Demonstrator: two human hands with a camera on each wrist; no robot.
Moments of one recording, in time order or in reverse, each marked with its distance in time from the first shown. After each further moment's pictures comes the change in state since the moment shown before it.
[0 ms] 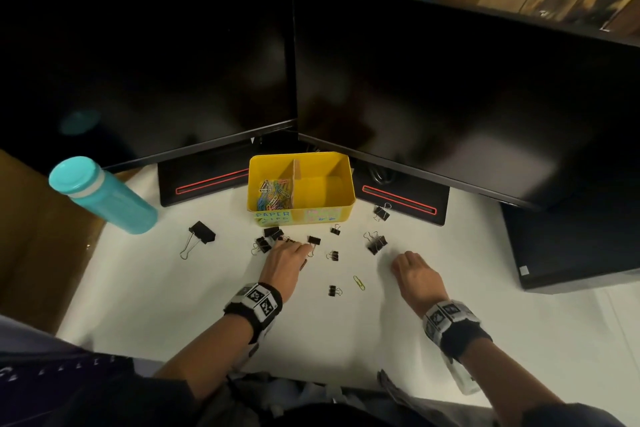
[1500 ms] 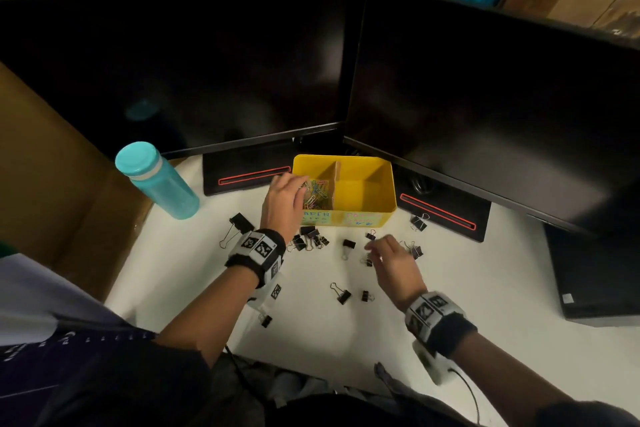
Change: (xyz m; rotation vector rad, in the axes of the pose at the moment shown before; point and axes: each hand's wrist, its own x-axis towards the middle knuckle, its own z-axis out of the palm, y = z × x) left_hand 0.038 -0.058 -0.088 -0.326 0.402 -0.223; right_hand 0.039 -0.105 -0.008 0.267 0.178 -0.299
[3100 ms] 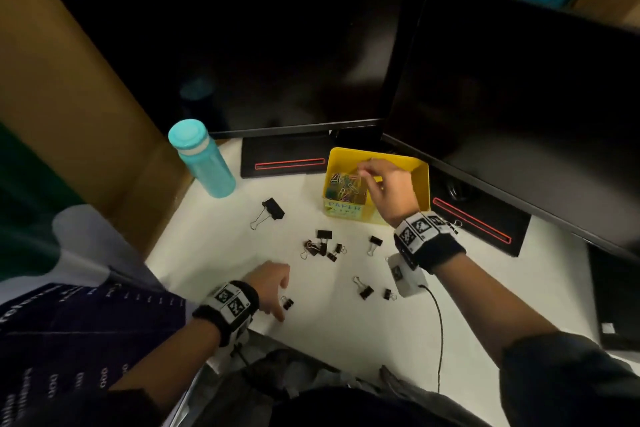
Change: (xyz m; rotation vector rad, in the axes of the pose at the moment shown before) left_hand -0.129 -0.052 -0.042 0.199 -0.942 -0.477; right_hand 0.126 -0.065 -0.029 0.227 0.127 -0.160
